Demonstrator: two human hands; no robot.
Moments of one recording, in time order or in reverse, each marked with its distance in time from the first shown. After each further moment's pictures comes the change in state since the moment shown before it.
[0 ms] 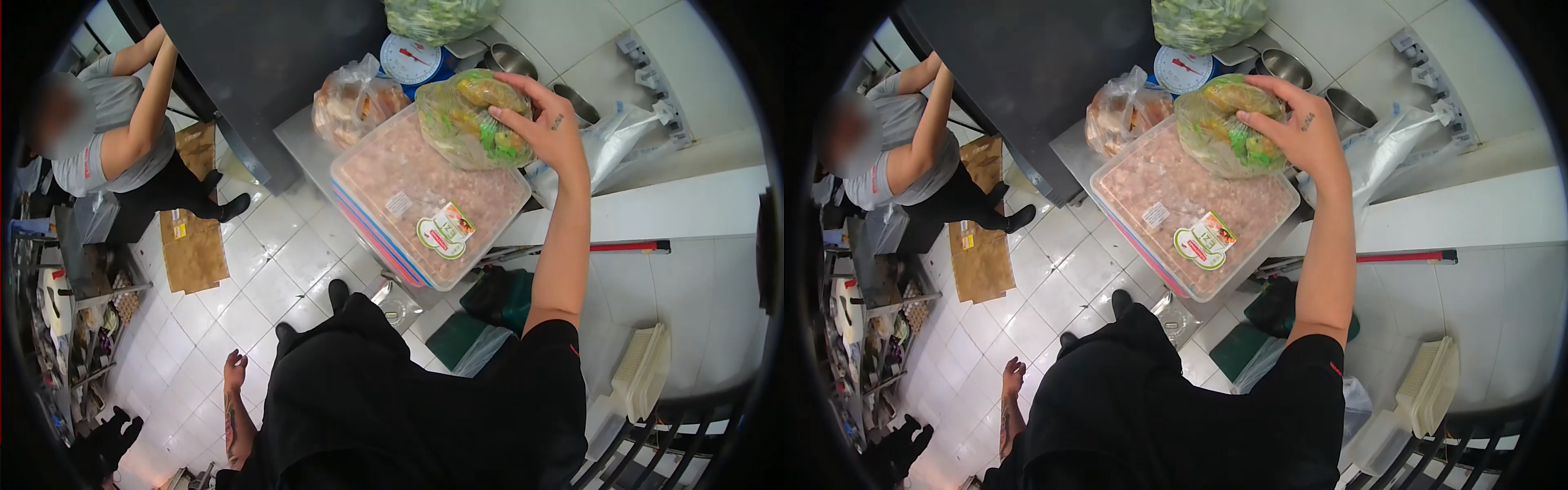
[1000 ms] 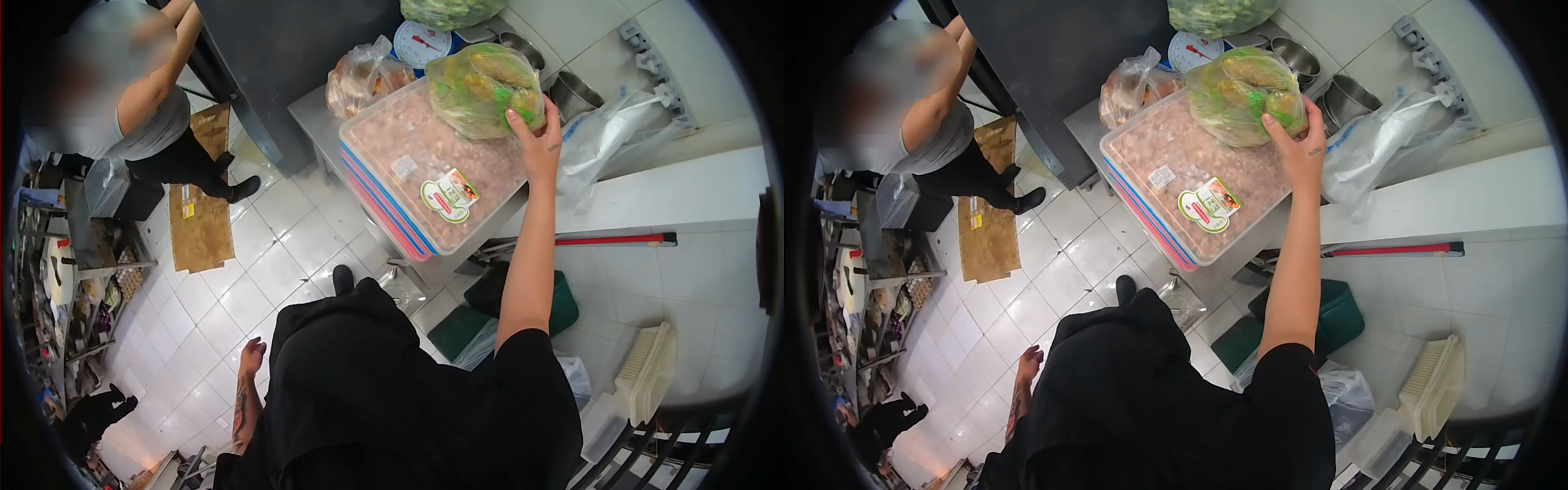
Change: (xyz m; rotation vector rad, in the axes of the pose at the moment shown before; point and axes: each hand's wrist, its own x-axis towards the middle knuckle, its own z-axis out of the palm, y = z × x) left_hand -0.030 -0.038 0.055 0.023 -0.120 0.027; right_hand -0.071 0.072 0.057 0.423 0.443 0.059
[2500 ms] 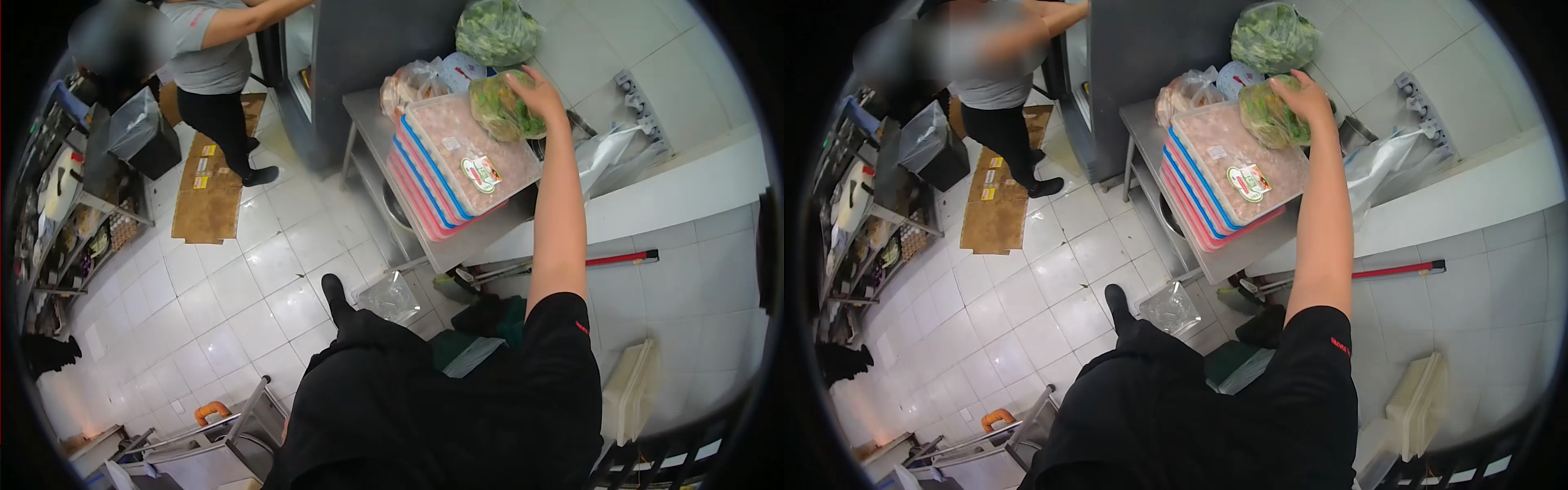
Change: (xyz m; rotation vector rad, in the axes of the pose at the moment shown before) left_hand -0.228 -0.223 0.178 -0.265 -0.126 -0.190; right_hand 0.087 -0.066 0.053 -0.828 -0.273 -0.117
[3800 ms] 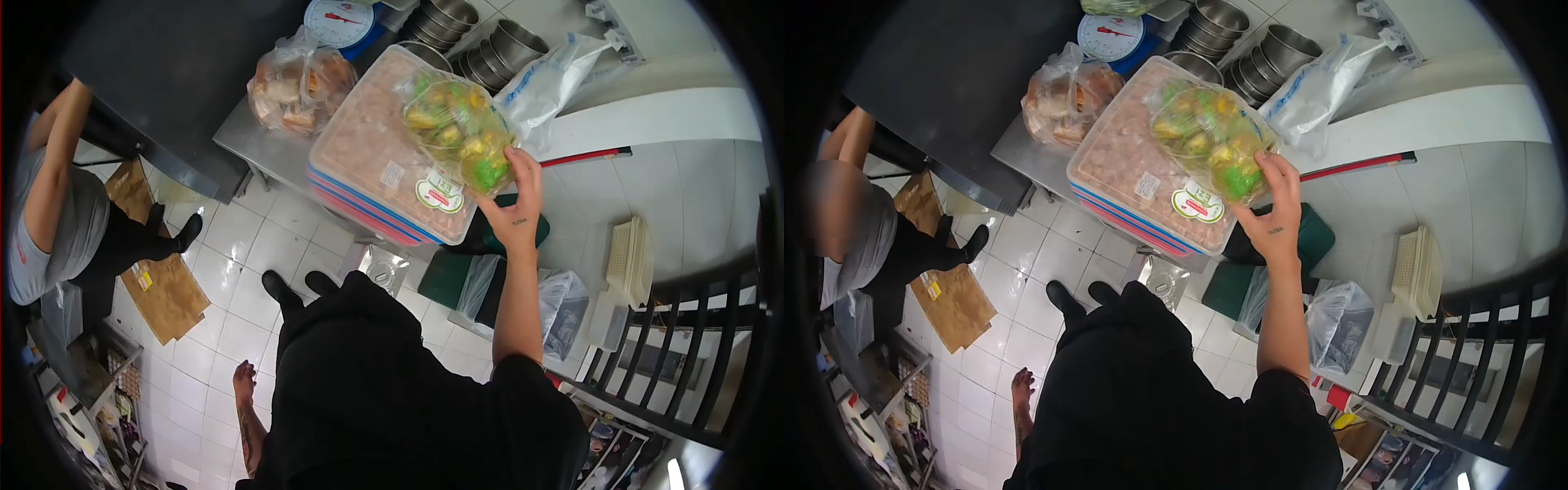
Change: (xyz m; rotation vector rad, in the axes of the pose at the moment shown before) left_hand 0.244 0.391 -0.239 0.250 -0.086 0.068; right_hand -0.219 -0.043 0.006 0.028 0.249 0.090
